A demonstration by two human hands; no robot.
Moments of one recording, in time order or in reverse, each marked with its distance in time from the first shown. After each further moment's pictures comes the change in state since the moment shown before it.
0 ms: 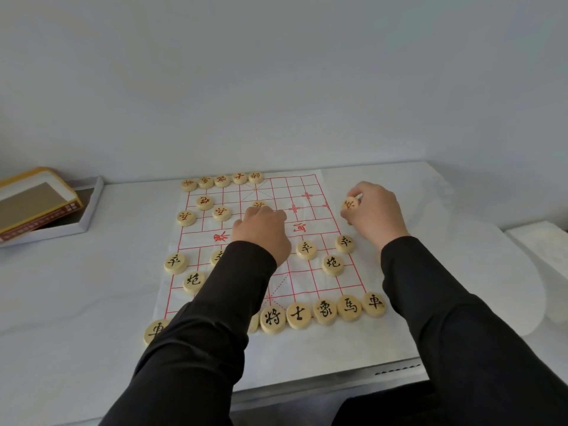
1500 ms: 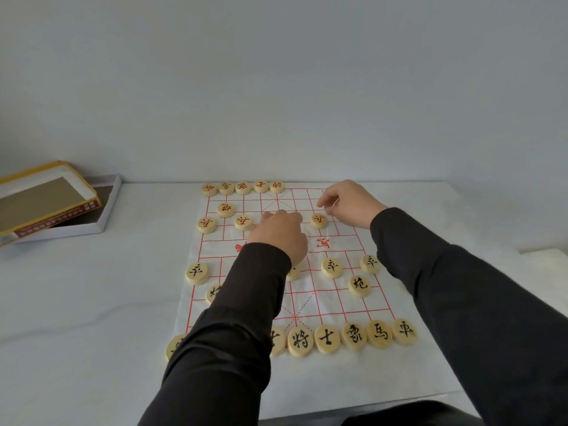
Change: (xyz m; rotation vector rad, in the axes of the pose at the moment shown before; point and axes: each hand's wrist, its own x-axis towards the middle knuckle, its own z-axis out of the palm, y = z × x) left_hand 0.024 -0.024 -0.007 -0.126 -0.010 -0.005; right_hand 0.054 -0.058 0.032 -0.097 -0.389 -0.226
